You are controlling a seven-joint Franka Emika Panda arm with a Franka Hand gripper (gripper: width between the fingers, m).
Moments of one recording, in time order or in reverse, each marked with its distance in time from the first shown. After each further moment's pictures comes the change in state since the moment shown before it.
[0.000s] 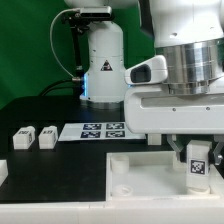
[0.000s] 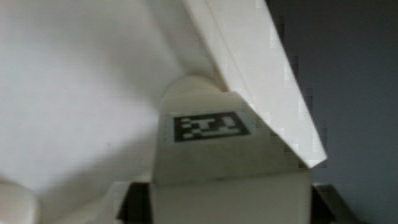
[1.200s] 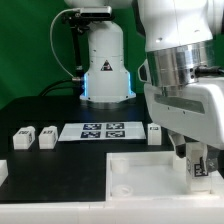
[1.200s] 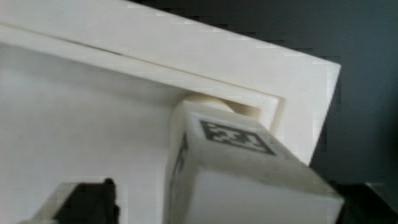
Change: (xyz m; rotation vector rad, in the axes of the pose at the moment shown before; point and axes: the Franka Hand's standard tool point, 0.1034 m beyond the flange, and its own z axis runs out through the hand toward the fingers) arm -0.002 0.008 0.003 0.042 -0.020 0.608
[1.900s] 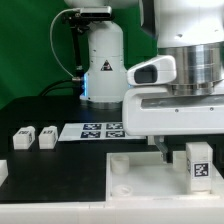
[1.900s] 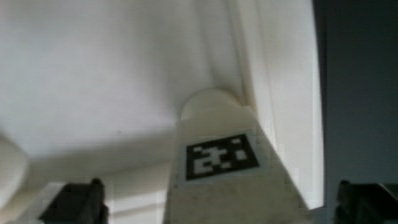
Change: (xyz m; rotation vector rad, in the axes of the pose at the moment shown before) arm -0.007 -0.002 -0.001 -0.103 0.018 -1.063
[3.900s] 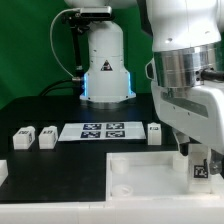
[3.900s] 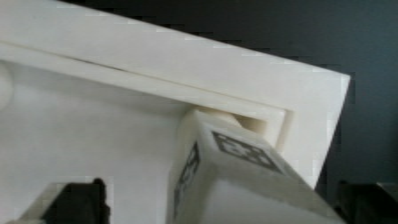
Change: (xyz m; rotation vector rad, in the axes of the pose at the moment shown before) arm 0.000 0.000 0.002 0.059 -0.047 1.033
